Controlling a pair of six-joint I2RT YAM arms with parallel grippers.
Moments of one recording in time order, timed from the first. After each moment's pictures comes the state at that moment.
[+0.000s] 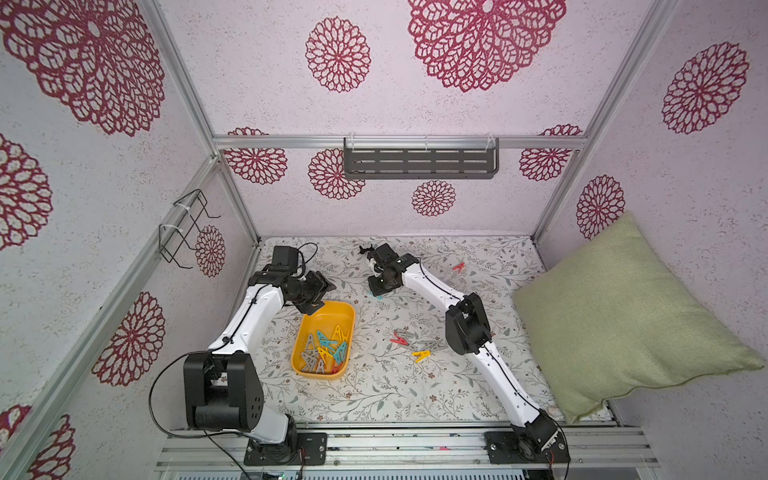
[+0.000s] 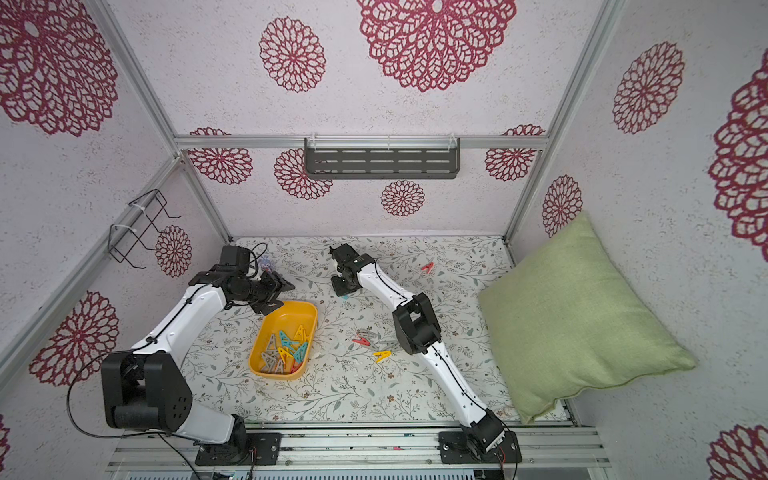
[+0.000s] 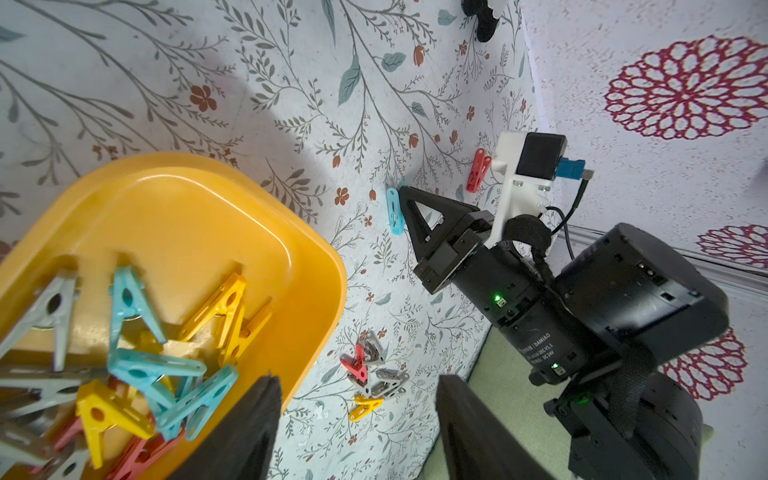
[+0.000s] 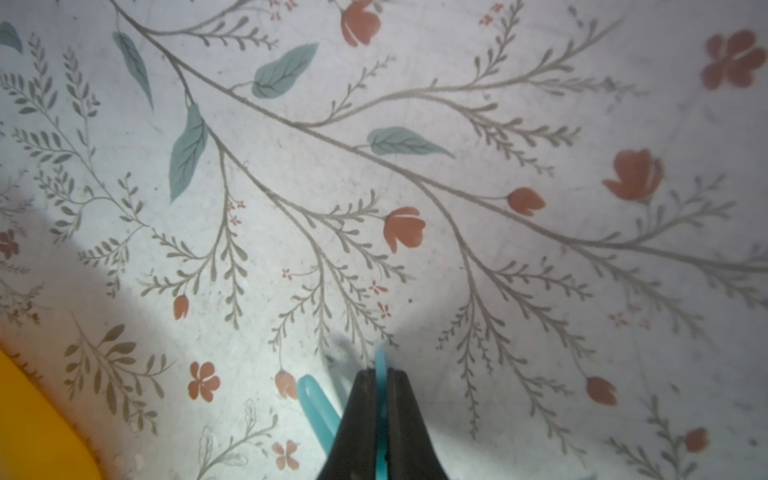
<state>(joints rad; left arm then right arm) -0.03 1.50 1.21 -0.74 0.43 -0.88 0.69 2.69 2.53 -0.90 -0.11 0.23</state>
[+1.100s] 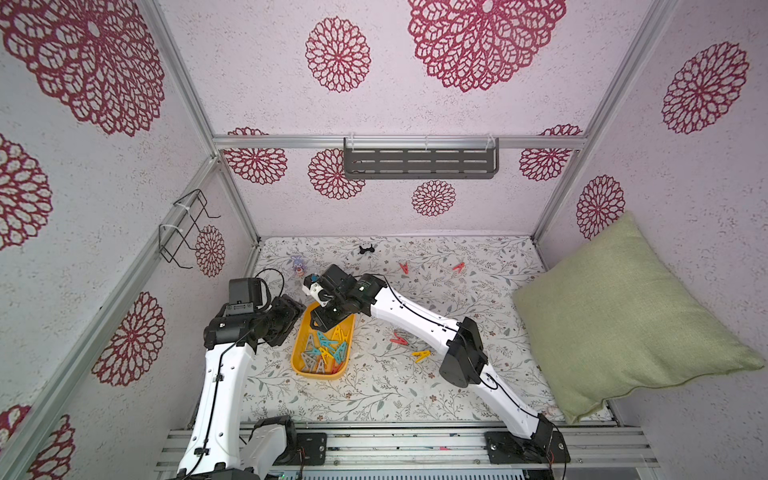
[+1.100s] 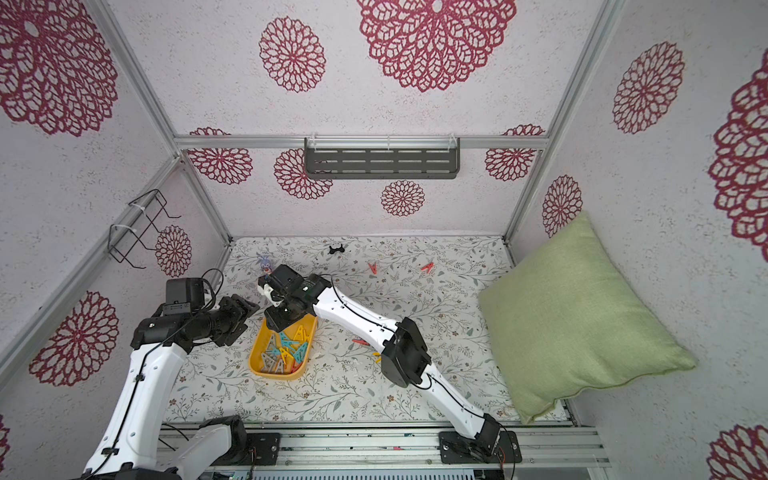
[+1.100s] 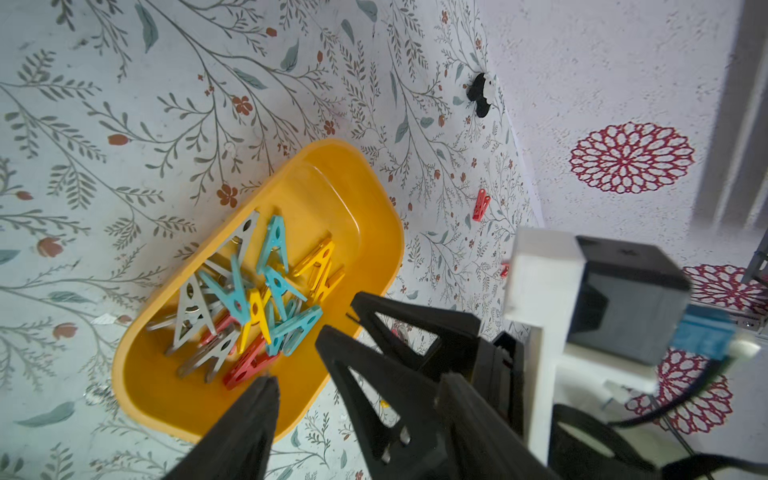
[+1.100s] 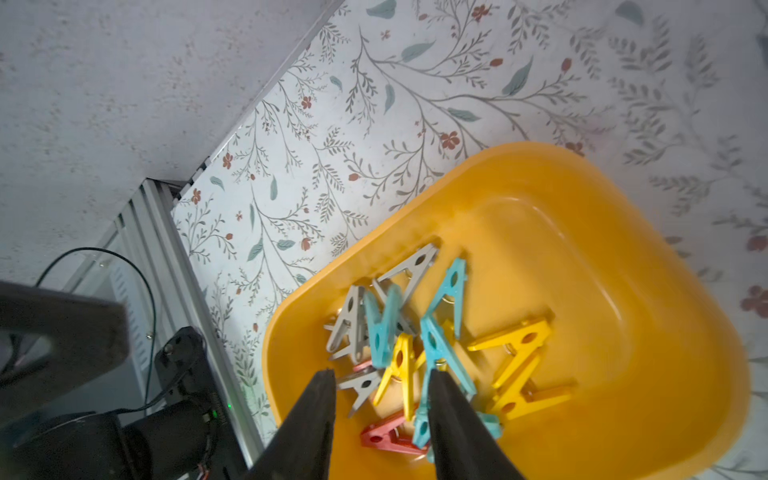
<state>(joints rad) 0.14 1.03 1.03 -0.96 0.35 -0.84 1.05 2.46 2.53 -0.96 -0.26 0.30</state>
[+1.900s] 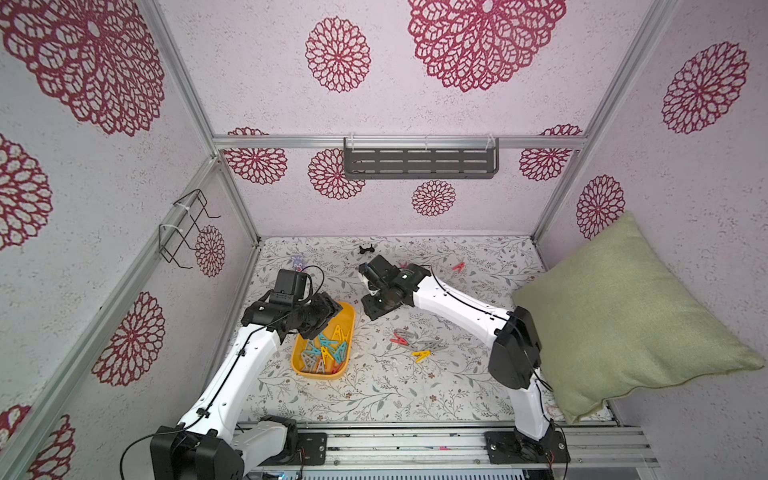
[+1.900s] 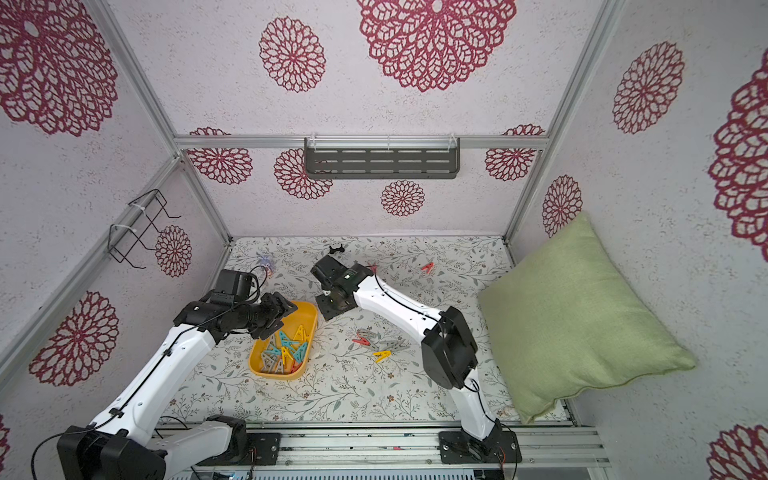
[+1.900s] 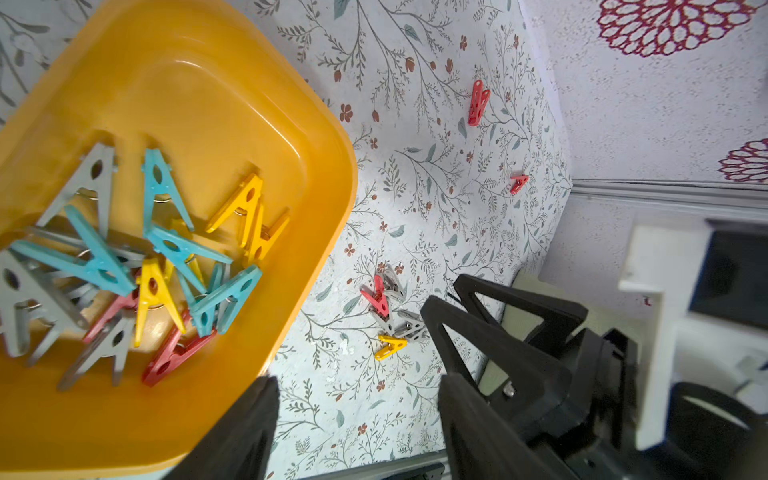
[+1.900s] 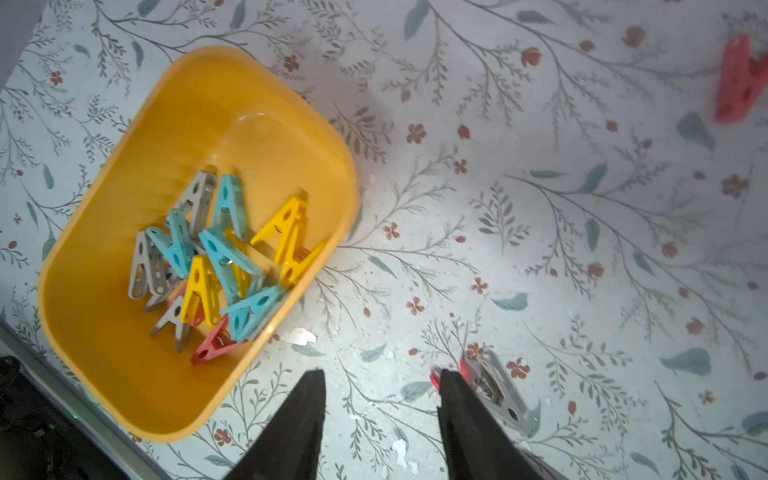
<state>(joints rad) -0.20 1.17 1.03 -0.81 0.32 -0.94 0.89 2.00 1.83 -0.91 0.00 0.33</state>
